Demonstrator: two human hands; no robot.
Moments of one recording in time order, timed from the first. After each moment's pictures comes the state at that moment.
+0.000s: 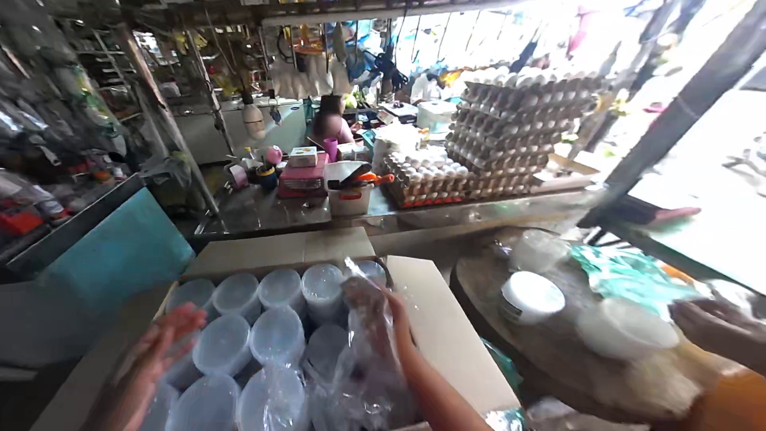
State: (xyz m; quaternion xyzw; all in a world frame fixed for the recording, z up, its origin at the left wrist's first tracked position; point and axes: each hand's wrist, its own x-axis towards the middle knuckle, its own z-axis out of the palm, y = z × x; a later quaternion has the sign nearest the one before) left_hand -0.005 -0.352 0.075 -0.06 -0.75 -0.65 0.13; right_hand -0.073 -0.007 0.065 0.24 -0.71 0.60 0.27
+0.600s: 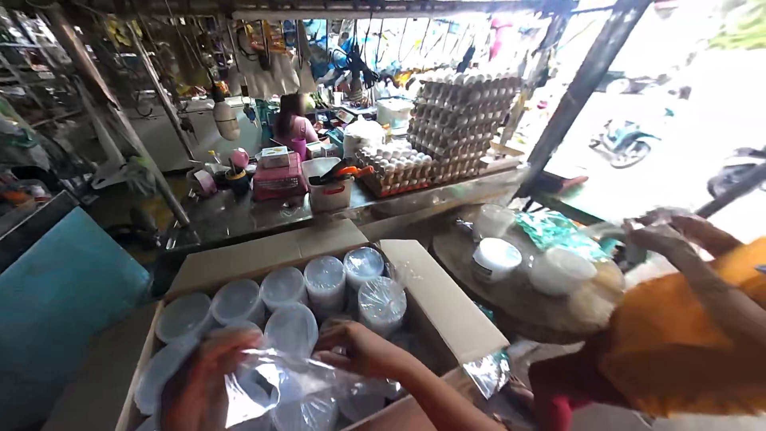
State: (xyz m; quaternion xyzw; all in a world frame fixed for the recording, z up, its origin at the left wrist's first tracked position) left_hand 0.000 -0.322 0.096 -0.31 -0.72 -0.53 0.33; right_hand -0.039 -0.078 0.058 0.36 -0.83 0.42 -0.10
